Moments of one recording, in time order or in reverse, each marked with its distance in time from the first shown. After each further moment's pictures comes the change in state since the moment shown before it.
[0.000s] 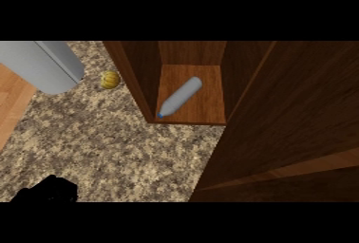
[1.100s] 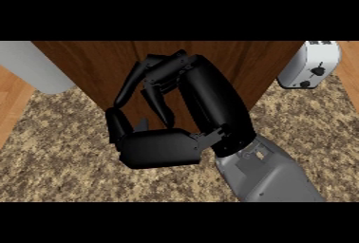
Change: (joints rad) left arm 0.274 0.096 0.292 -0.053 0.173 -0.286 -0.052; right arm -0.580 0.336 -0.466 0.666 -0.221 0.119 -0.007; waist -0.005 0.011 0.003
